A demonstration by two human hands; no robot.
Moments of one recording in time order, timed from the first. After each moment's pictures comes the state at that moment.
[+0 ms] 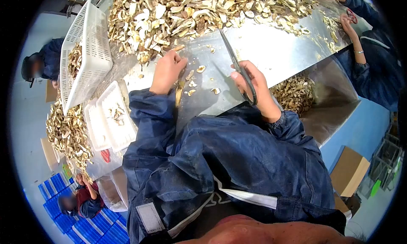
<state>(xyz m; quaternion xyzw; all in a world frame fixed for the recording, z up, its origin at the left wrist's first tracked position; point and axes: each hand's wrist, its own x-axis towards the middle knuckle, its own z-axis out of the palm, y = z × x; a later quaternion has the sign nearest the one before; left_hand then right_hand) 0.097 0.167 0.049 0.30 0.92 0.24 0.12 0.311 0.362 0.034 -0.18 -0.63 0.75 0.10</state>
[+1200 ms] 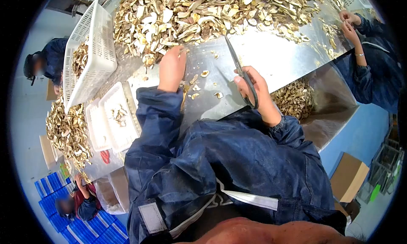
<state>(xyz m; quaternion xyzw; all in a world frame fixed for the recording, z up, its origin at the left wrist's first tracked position) 0.081 0.176 0.025 0.38 0.87 0.27 -0.15 0.311 0.361 0.031 -0.17 -0.64 0.74 0.11</state>
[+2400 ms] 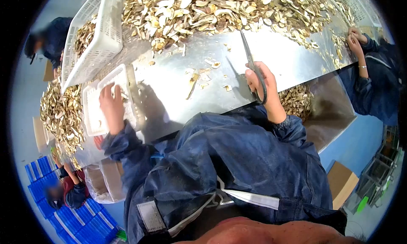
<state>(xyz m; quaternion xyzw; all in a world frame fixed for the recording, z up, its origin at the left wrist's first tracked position) 0.118 -0.062 0.098 0.11 0.97 0.09 -0.19 0.303 0.355 0.030 -0.17 -0.65 0.73 0.13</state>
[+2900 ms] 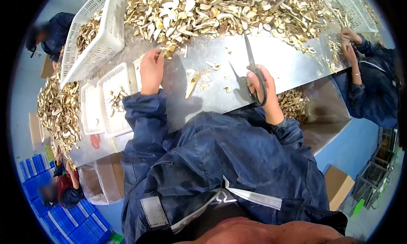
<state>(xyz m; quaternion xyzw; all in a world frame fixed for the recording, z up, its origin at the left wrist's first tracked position) 0.076 0.068 0.034 0.20 0.91 0.36 -0.08 0.305 0.354 0.030 -0.16 -0.65 0.73 0.14</state>
